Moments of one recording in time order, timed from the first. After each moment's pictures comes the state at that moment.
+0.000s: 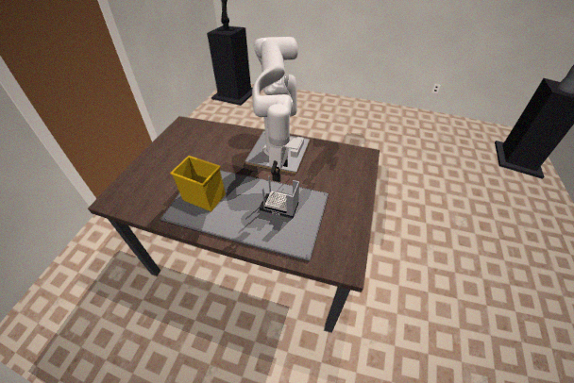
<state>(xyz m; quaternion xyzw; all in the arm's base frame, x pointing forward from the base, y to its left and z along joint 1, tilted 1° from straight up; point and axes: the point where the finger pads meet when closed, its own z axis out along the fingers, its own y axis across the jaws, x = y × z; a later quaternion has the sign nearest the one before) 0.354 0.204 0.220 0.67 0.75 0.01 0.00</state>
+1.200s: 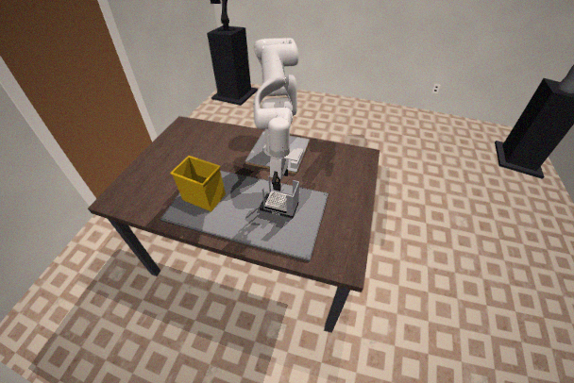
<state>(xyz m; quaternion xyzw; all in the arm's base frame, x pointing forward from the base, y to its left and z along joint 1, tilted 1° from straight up) 0.355 0.204 0.167 0.67 0.75 0.01 0.00</state>
